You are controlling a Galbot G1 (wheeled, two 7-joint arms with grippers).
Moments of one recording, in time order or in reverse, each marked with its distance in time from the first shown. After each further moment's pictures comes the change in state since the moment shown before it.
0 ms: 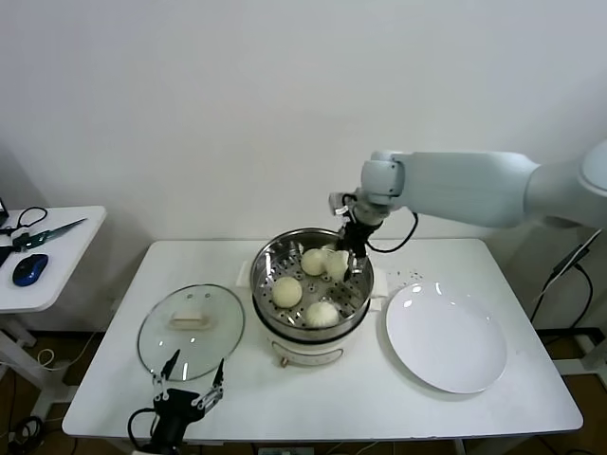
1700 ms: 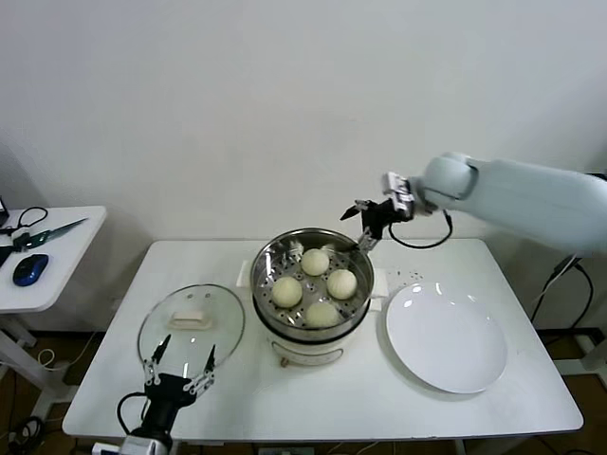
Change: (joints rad) left arm -0.048 0.019 -0.035 -0.032 0.049 0.040 0.000; right arm -0.155 -0.415 0.319 0.147 0.061 0.299 0.284
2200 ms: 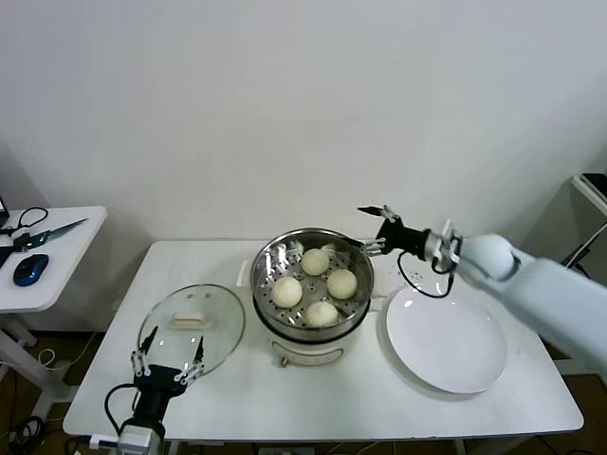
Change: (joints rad) left arm -0.033 -0.019 -0.032 -0.003 0.132 0.032 -0.030; right arm -0.848 -0.181 0.883 0.164 -0.119 0.178 0.293
